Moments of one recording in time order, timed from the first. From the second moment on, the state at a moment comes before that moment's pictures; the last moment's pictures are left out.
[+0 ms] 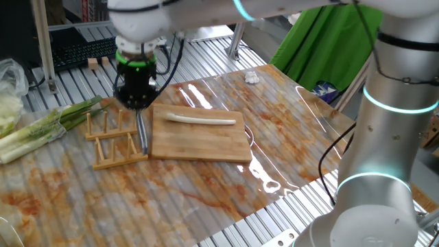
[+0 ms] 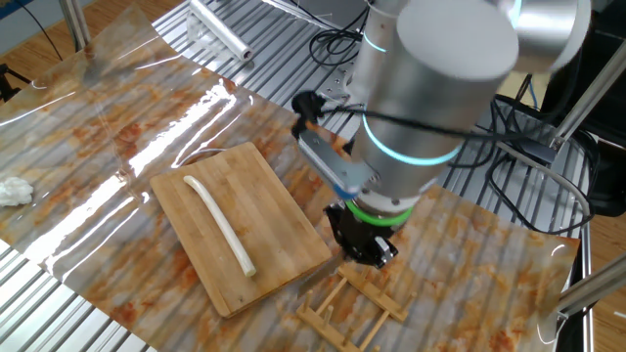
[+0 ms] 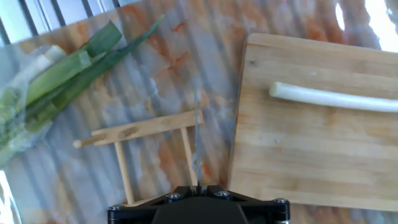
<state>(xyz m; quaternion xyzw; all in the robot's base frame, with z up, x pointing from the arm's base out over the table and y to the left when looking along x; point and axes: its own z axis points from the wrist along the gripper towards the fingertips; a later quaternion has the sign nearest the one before) 0.568 0.174 0.153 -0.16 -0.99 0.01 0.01</state>
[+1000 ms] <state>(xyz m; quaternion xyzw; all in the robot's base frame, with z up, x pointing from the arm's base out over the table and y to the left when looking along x) 0.614 0.092 0.155 -0.19 -0.98 0.01 0.01</state>
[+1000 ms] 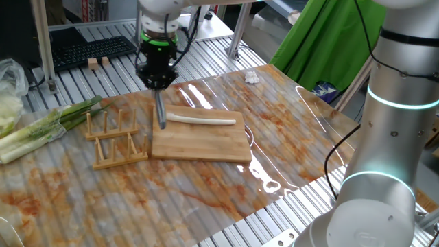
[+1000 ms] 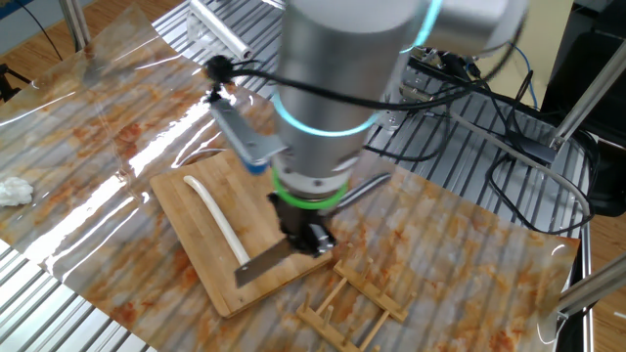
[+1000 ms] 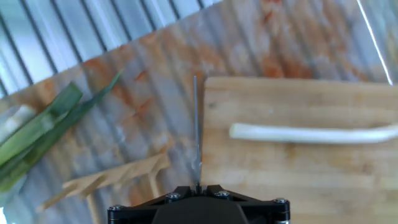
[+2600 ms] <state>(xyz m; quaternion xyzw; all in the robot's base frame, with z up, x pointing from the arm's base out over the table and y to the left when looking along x) 0.621 0.027 0.096 -0.19 -0.98 -0.01 0.00</state>
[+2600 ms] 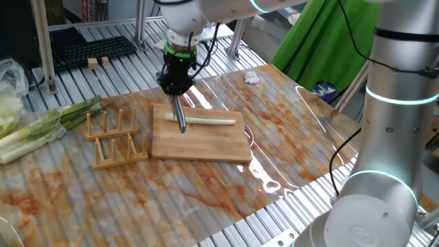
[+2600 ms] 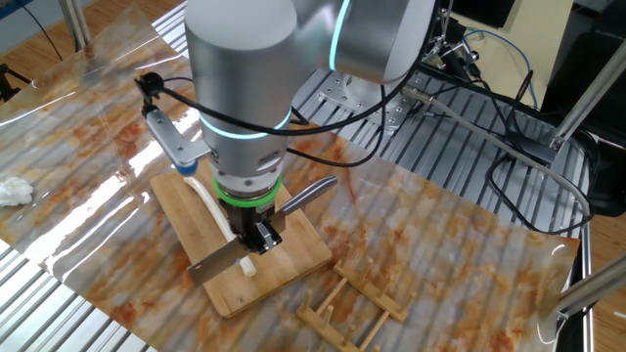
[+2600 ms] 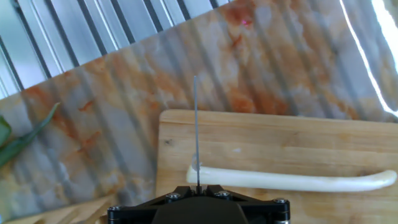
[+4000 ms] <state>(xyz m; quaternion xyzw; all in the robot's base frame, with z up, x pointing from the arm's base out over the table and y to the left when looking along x) 0.613 0.023 0.077 -0.19 -0.98 -0.01 0.00</state>
